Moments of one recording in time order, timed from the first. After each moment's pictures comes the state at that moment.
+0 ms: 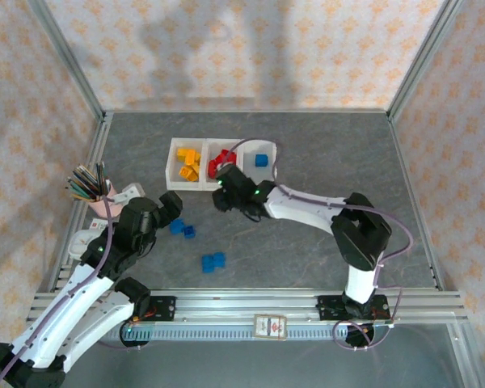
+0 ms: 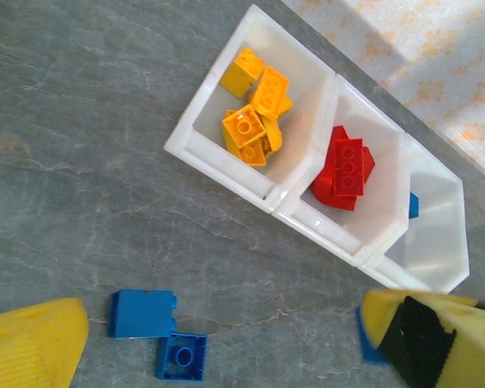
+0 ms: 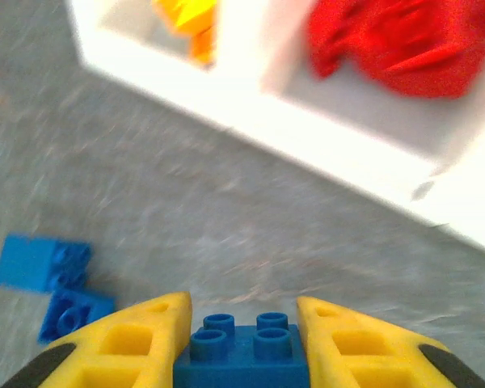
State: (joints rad) left arm -0.46 0.64 0.65 -0.65 -0.35 -0.92; right arm 0.89 1.81 1.31 -0.34 0.11 0.48
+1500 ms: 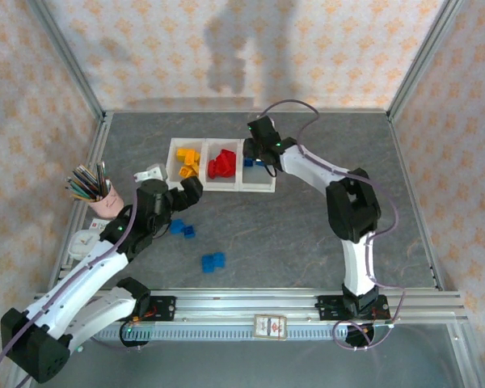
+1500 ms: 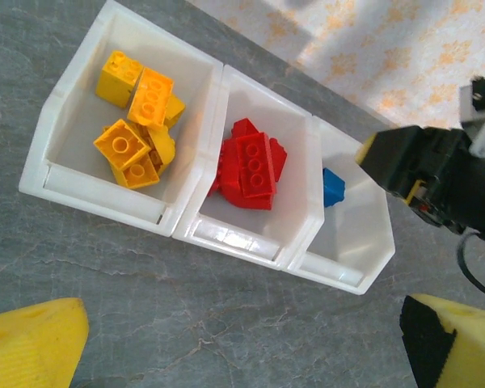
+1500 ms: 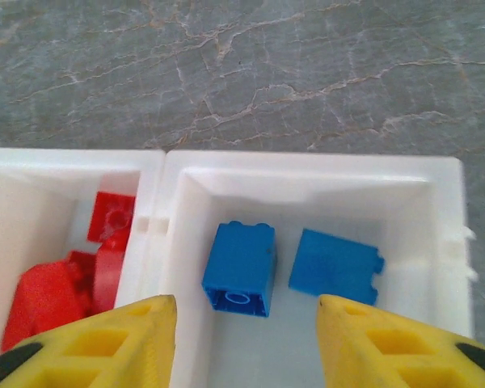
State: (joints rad) left arm -0.46 0.84 0.69 -0.35 -0.22 -0.78; right arm 0.57 2.01 1.62 -0.40 0.16 0.49
